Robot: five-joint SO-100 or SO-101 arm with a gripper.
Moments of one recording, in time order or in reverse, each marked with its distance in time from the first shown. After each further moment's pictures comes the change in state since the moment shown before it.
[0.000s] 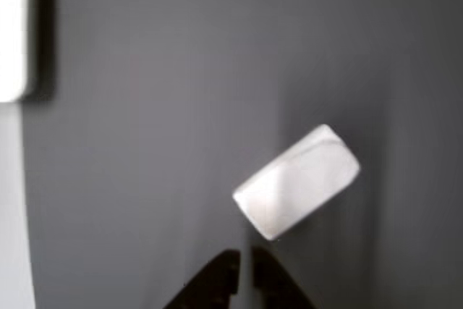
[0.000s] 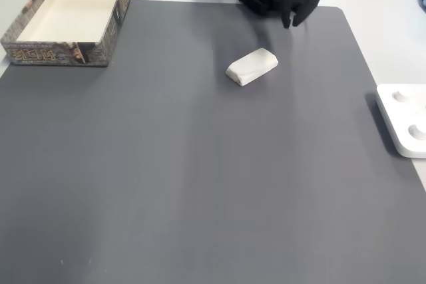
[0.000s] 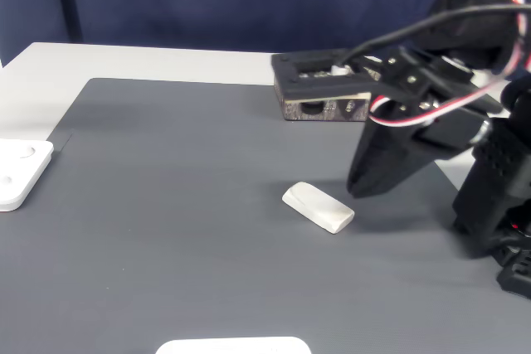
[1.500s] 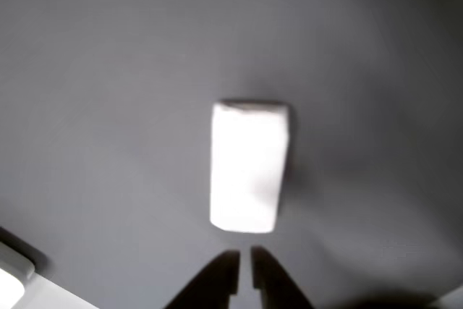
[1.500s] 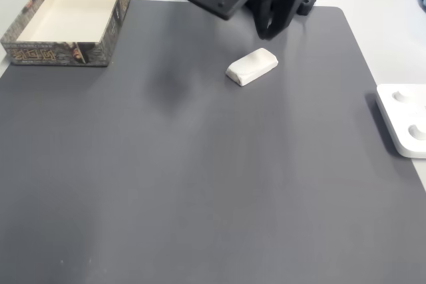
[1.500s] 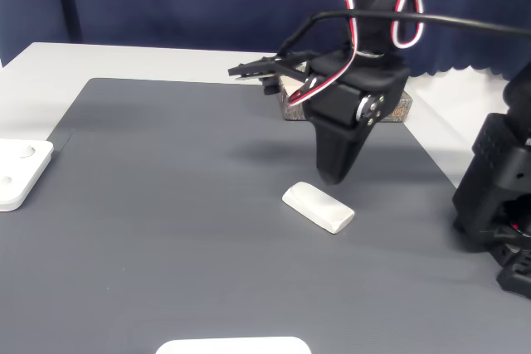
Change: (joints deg) arm 7.5 -27.2 -16.0 1.2 -42.2
